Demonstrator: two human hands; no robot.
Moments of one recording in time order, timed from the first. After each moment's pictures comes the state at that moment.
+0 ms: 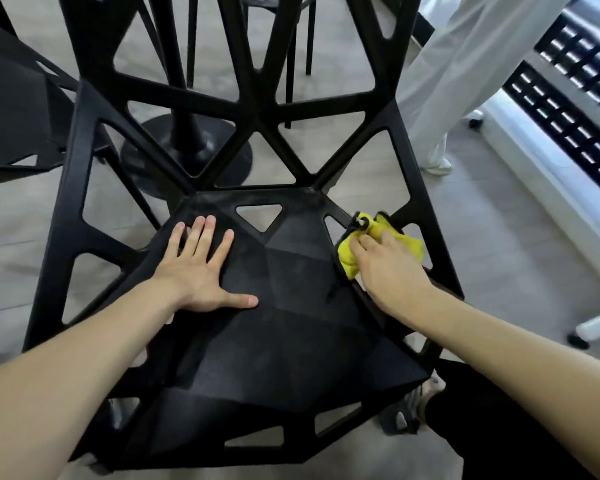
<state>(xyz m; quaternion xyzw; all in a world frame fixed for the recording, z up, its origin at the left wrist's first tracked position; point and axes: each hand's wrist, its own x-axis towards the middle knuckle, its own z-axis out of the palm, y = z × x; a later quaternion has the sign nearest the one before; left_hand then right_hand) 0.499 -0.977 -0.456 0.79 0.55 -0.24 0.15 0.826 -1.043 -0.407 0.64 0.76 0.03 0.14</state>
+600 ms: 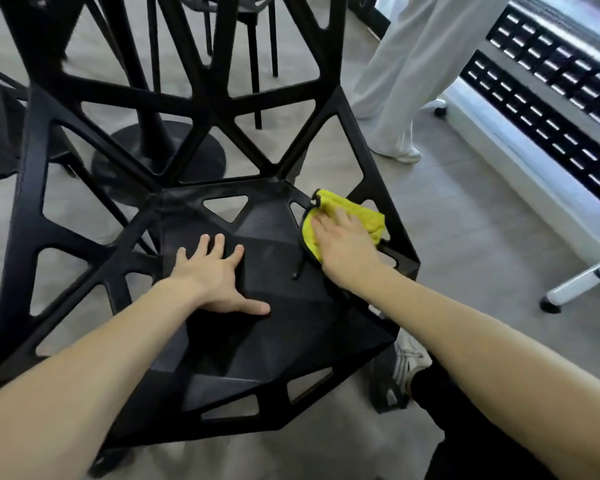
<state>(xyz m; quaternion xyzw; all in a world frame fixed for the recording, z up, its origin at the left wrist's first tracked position) 0.566 -1.015 -0.426 0.79 0.53 -0.25 0.20 0.822 -1.047 -0.418 0.65 0.74 0.08 0.15</state>
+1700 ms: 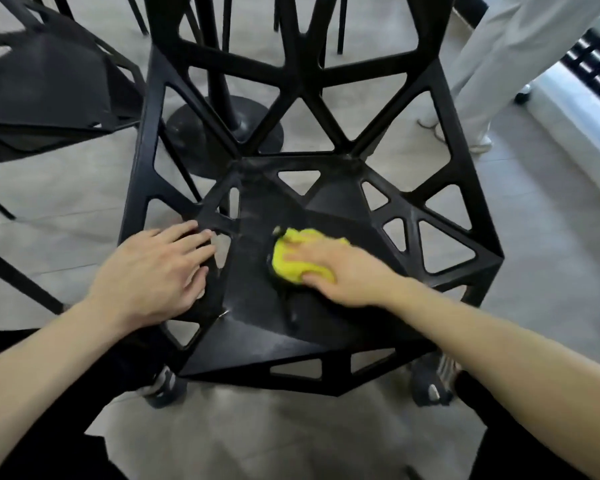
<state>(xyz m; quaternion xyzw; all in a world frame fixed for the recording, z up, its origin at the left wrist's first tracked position) 0.398 -1.076 -0.421 0.90 0.43 0.04 -0.08 0.740 -1.086 -0.425 0.42 0.88 -0.19 -0.09</state>
